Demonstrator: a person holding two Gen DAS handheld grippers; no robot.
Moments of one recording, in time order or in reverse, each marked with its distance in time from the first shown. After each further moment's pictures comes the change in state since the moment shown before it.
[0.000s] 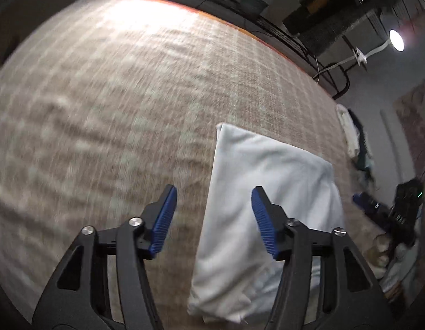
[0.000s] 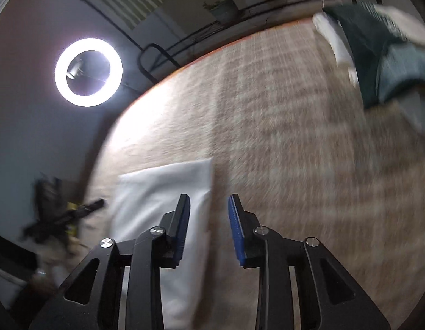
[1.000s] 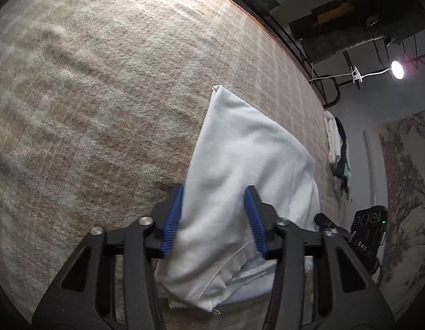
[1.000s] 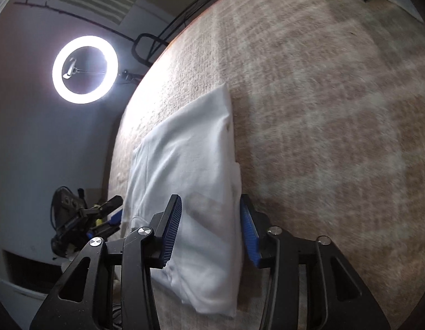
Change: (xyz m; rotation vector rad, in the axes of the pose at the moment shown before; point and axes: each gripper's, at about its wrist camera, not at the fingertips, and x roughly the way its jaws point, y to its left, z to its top) left arm 0.019 0.005 -0.019 -0.146 0.063 -0.124; right arm 0.044 0.015 -0.045 0.151 0.074 0.035
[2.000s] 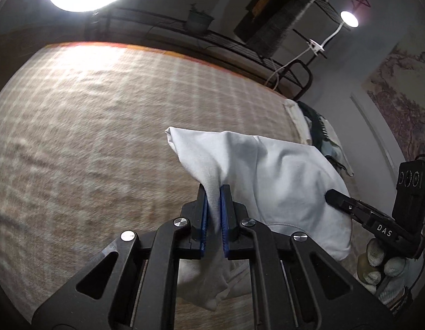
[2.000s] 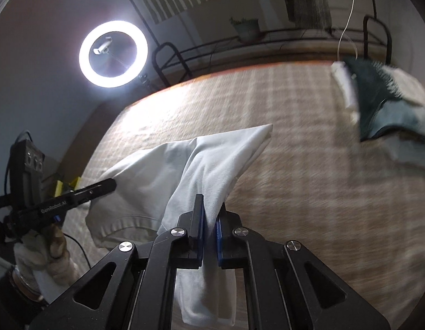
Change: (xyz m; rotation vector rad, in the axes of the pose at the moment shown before) left arm -0.017 -0.141 -0.022 0.367 -0.165 0.052; right arm -0.069 0.085 0.008 -0.376 -0.185 -0.228
